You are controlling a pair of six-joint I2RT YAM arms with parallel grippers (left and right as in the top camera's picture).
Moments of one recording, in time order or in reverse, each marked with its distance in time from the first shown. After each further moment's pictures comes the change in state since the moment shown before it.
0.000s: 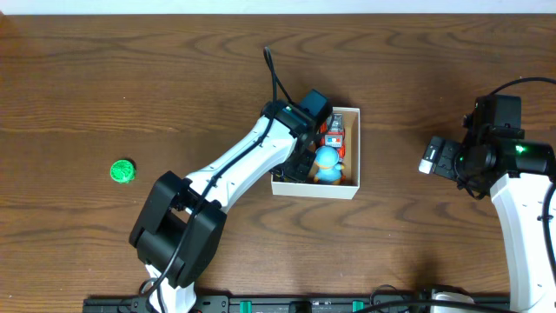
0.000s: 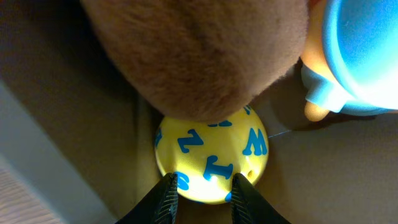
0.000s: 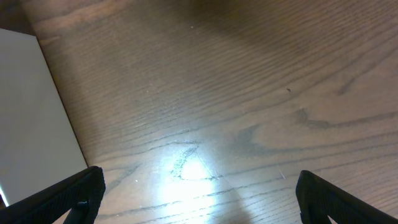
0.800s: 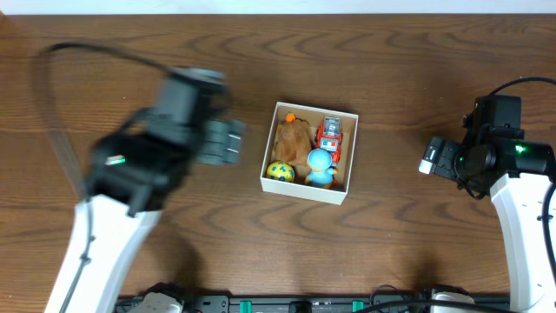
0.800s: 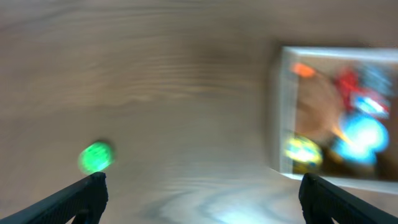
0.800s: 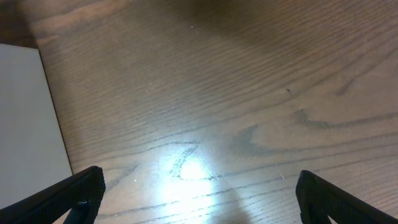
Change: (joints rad) left arm 0.357 -0.666 0.060 -0.155 -0.227 0.006; right arm 0.000 0.000 -0.002 0.001 0.001 -0.006
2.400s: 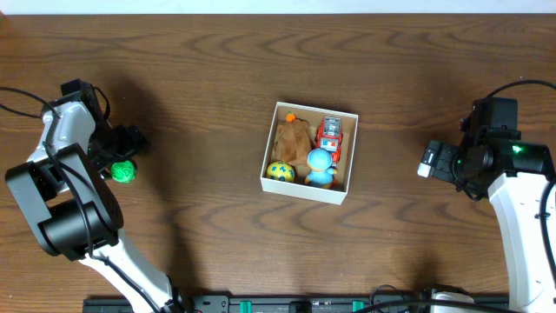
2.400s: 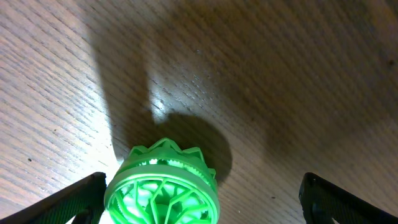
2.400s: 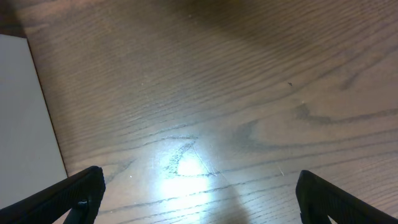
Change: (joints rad) left arm 0.731 0.761 -0.156 0.303 0.245 -0.094; right arm 0.000 0.006 -0.023 0.001 0.000 -0.008
